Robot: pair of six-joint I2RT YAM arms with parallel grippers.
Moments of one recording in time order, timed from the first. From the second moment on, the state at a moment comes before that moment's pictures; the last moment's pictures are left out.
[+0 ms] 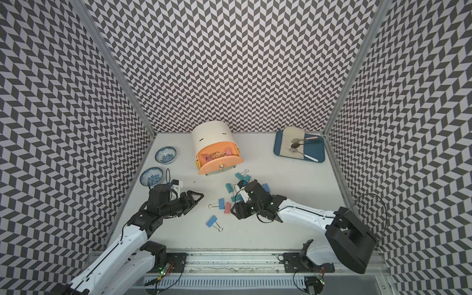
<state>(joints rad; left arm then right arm) -0.28 0.77 0.41 -0.31 0.47 -0.92 0.86 1.39 0.69 -0.15 -0.30 0.49</state>
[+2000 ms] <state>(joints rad) -0.28 0.73 0.42 -0.32 0.47 -0.91 1.00 1.60 0.71 -0.03 -0.22 0.44</state>
